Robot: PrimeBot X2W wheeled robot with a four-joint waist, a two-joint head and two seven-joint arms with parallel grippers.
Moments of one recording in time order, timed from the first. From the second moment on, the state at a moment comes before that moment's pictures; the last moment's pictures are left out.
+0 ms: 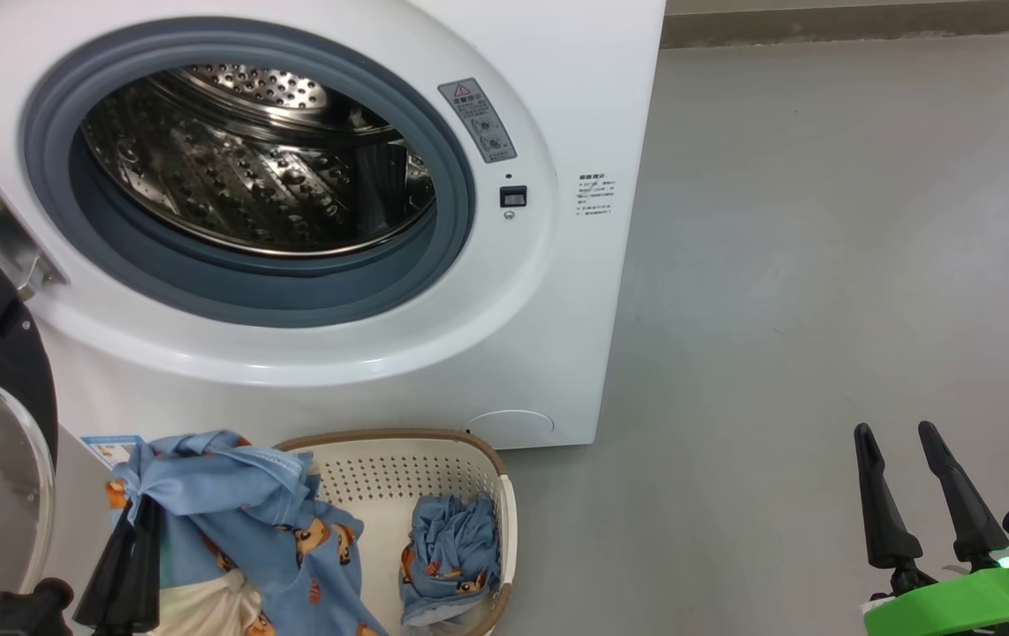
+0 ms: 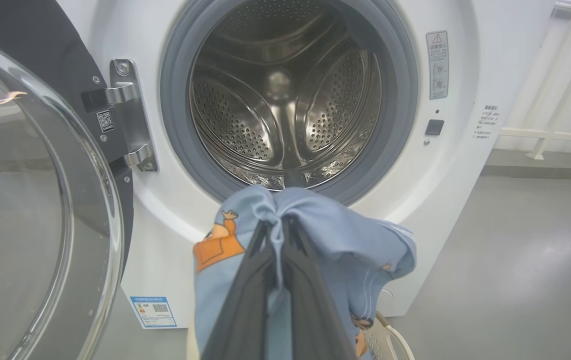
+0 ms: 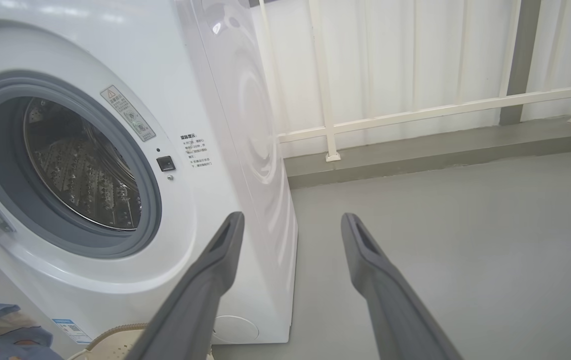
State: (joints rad) left arm -0.02 0.23 -0.03 0.24 -0.36 -0.06 -0.25; right arm 0.05 -0.15 0.00 0.11 0.39 0.13 -0.25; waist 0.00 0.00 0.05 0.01
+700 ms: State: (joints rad) left arm -0.21 0.23 -0.03 0.22 -0.38 -0.04 -0.25; right arm -0.02 -0.13 0.00 0.10 0.39 0.13 -0.25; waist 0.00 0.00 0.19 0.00
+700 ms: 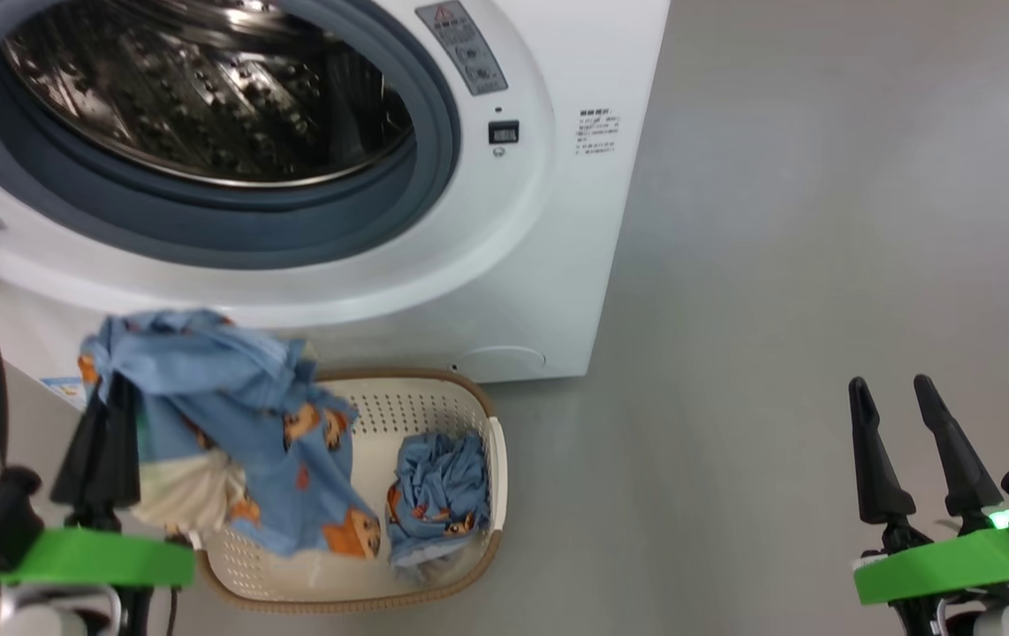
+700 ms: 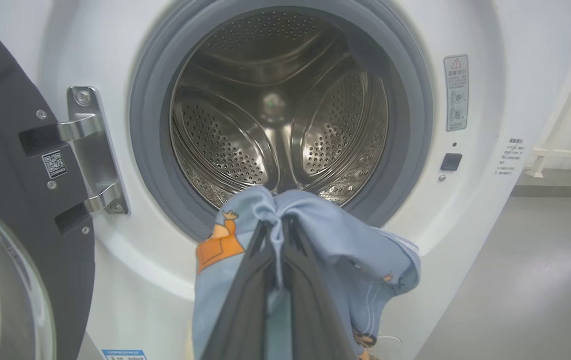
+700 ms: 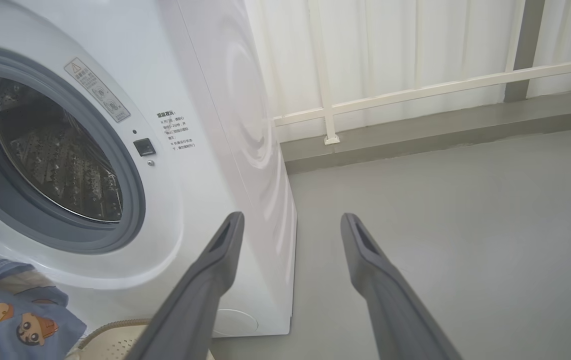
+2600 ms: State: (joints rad) left arm -1.42 0.37 -0.07 1.05 -0.33 -0.10 -0.26; right arm -0.31 -0.06 0.10 0.06 0.39 0.13 -0.25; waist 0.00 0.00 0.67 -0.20
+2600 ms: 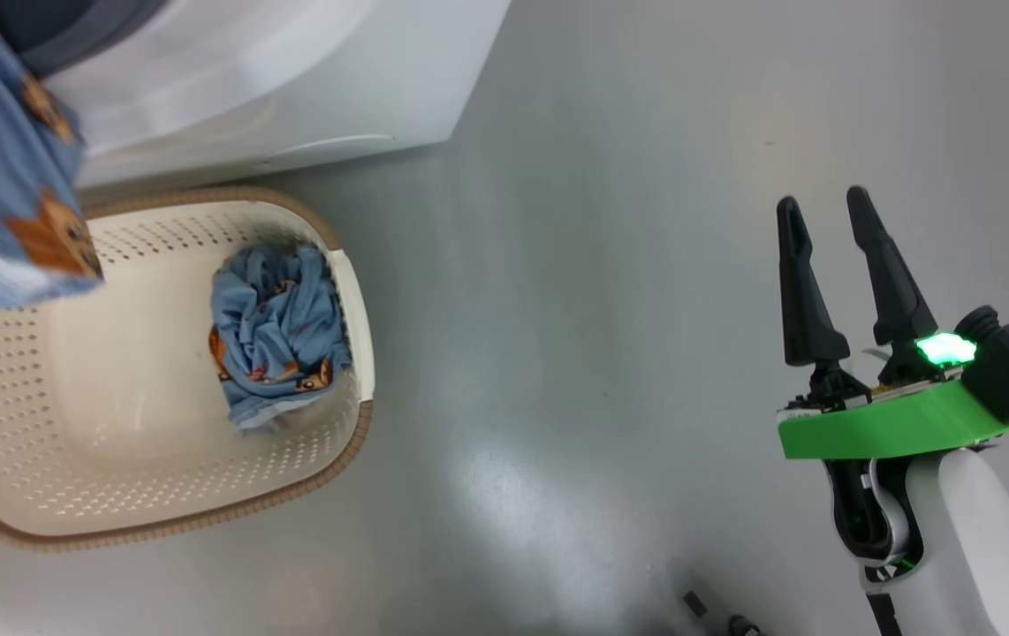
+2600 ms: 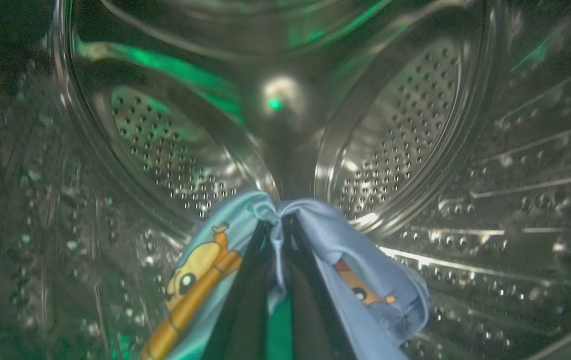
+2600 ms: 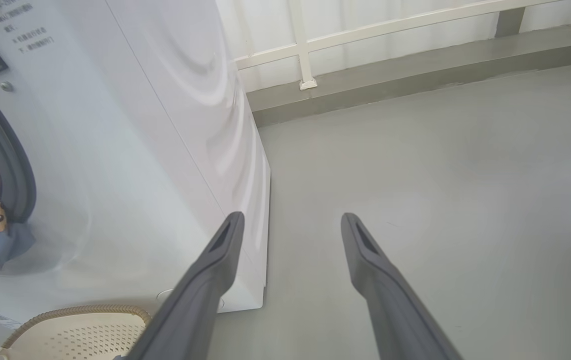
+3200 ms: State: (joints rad) left arm -1.33 0.36 0.04 0.83 -0.20 -0.11 -0.26; right arm -0.34 -0.05 0.11 0.05 0.43 0.13 -0.25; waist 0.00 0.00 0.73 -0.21
